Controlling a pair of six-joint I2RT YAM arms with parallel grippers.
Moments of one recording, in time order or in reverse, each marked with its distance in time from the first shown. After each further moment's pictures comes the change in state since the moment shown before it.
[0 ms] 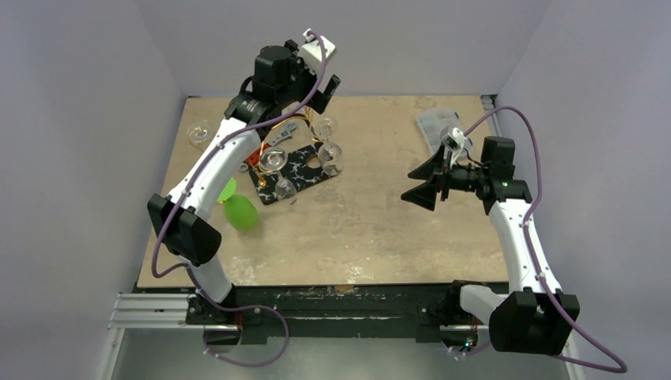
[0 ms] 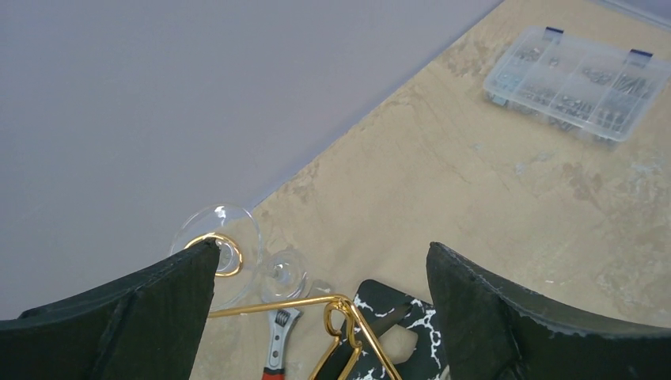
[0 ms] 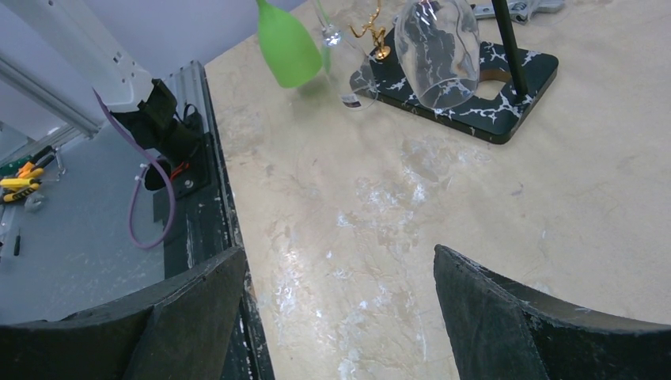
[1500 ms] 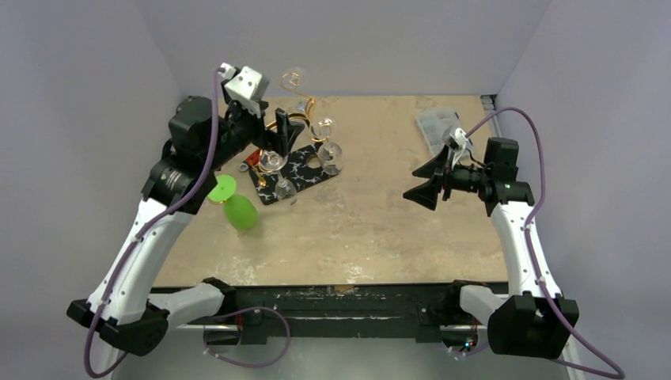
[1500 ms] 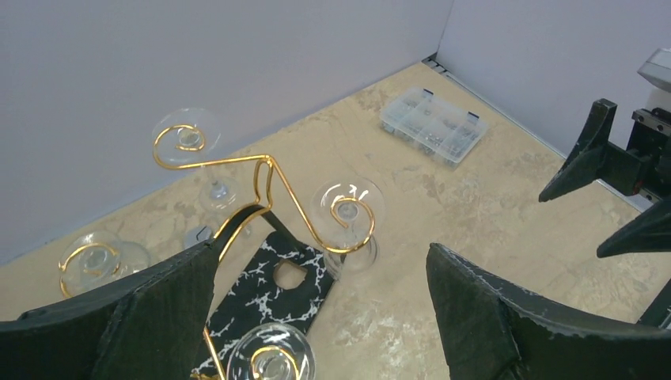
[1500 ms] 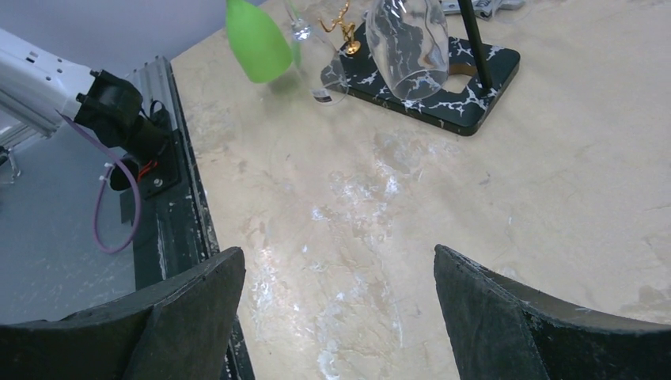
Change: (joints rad) left arm 0.000 -0.600 -0.364 -0.084 0.089 -0.315; right arm -0.015 -0.020 0.000 -0.009 0.052 -0.033
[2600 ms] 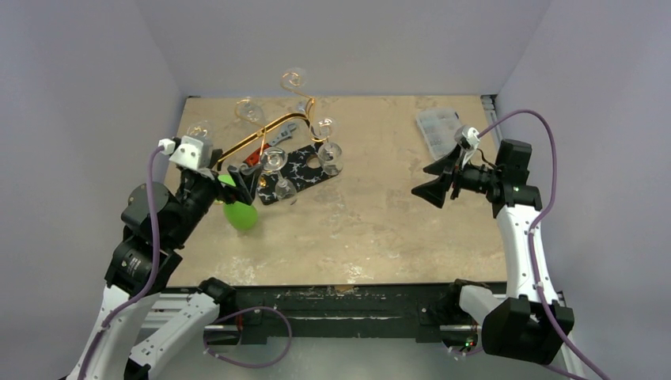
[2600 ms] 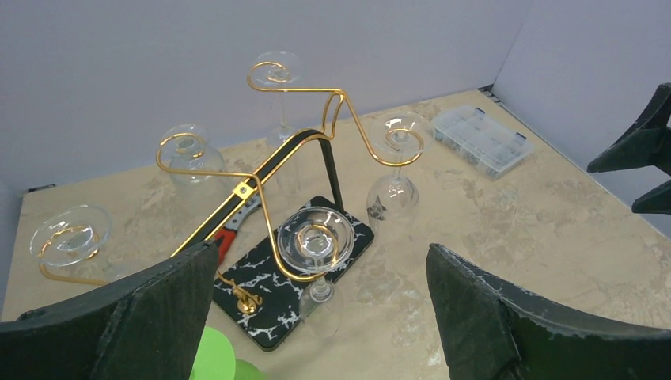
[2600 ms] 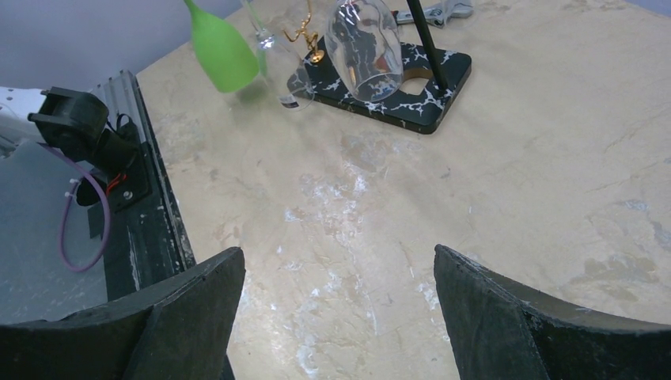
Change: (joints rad) left arm 0.001 -0.529 -0.397 -0.021 -0.216 -0.068; right arm -0.097 -0.025 0.000 -0.008 0.002 -0.020
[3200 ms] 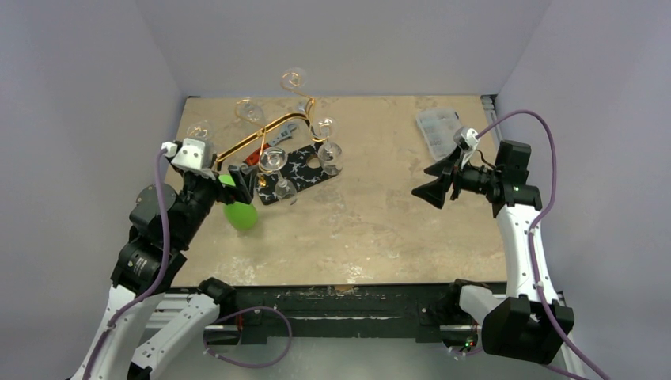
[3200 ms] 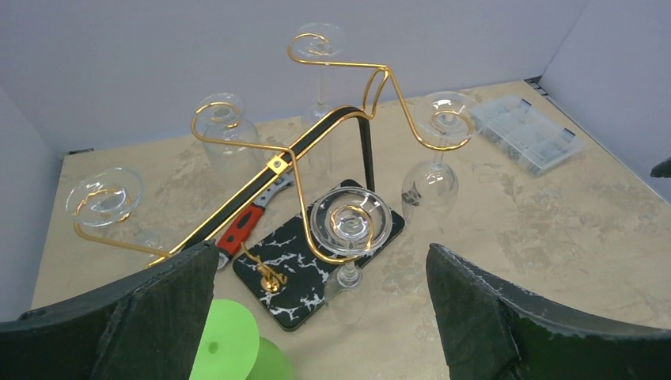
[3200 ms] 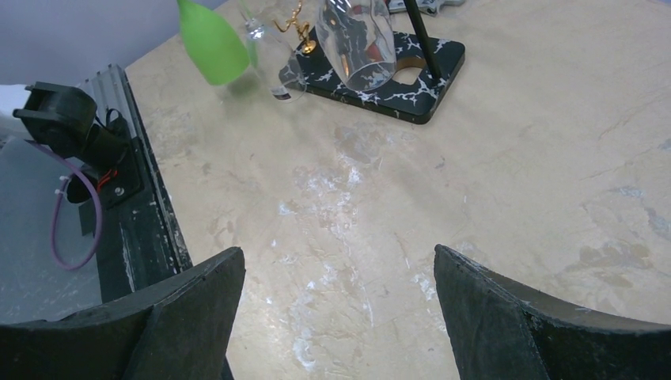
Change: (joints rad) left arm 0.011 -0.023 -0.059 -0.004 -0.082 0.000; right arm -0.001 0.002 0.001 -0.029 0.026 -0.023
